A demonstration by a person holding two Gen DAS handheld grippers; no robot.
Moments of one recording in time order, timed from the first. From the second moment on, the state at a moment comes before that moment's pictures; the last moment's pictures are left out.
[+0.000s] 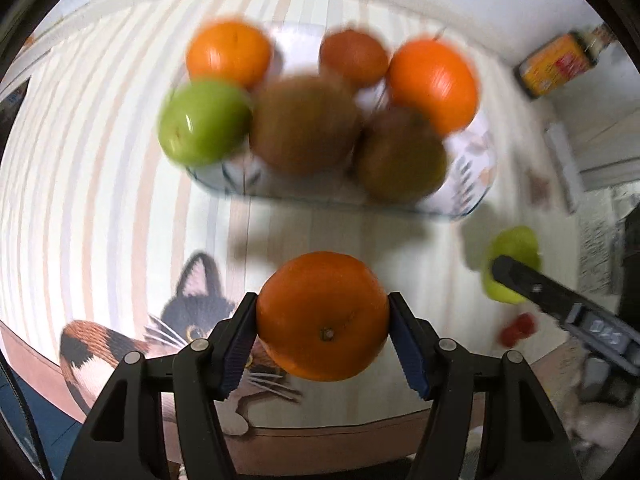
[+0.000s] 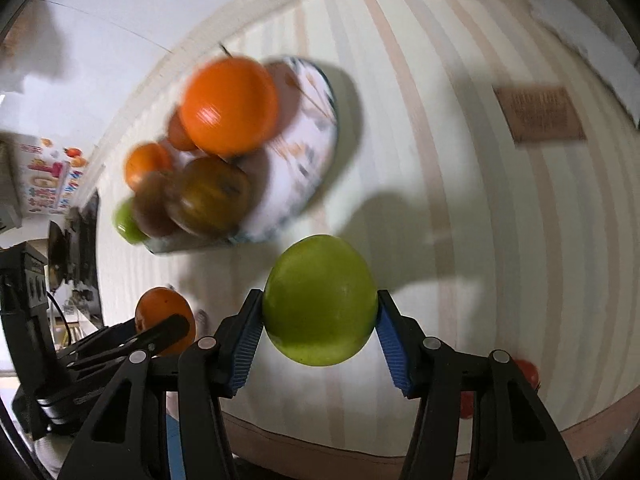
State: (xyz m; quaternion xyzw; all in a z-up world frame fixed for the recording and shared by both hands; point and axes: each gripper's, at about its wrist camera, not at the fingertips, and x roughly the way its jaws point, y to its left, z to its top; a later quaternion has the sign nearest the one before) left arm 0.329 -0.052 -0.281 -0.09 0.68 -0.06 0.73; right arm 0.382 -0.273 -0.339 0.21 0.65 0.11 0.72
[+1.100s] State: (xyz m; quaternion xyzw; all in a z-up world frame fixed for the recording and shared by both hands) left arm 0.489 -0.037 -0.288 -0.04 0.72 -0.03 0.69; right arm 0.475 -0.275 -0.353 0.26 0.65 0.09 0.71
